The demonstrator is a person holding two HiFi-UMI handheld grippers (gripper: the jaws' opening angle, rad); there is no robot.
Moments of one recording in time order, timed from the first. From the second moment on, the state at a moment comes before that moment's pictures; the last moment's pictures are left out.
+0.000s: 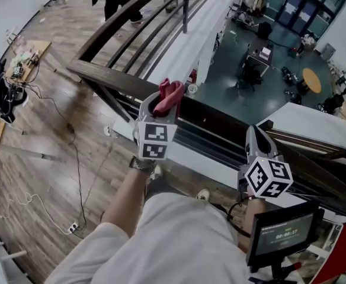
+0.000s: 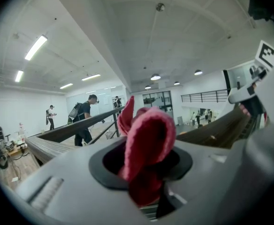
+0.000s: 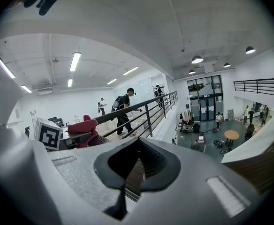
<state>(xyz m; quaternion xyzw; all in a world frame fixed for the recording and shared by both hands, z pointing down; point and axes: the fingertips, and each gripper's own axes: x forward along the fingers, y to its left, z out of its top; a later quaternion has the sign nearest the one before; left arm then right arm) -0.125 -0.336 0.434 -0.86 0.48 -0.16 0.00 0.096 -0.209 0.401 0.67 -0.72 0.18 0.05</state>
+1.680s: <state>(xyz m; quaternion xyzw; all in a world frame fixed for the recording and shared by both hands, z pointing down) 0.021 -0.256 0.431 -0.89 0.42 -0.17 0.00 0.195 -0.141 0.407 0.69 -0.70 0.17 0.07</state>
